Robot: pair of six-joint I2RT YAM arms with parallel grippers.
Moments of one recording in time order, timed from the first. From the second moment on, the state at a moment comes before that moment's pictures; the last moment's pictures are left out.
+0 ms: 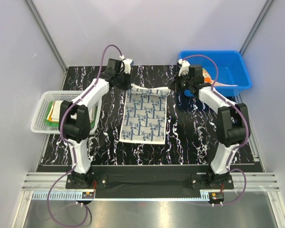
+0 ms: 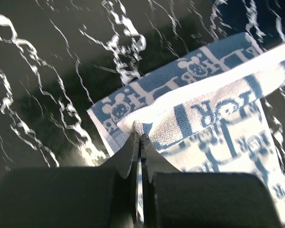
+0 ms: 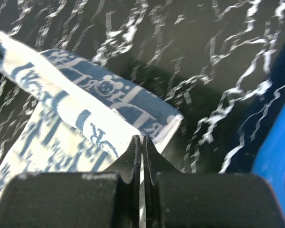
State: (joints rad) left arm -0.32 2.00 1.72 -0.48 0.24 -0.03; right arm 0.21 1.91 1.42 -0.06 -0.44 0.09
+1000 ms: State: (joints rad) left arm -0.39 1.57 1.07 -0.55 0.25 -0.11; right arm 0.51 1.46 0.75 -0.05 -0.32 0.30
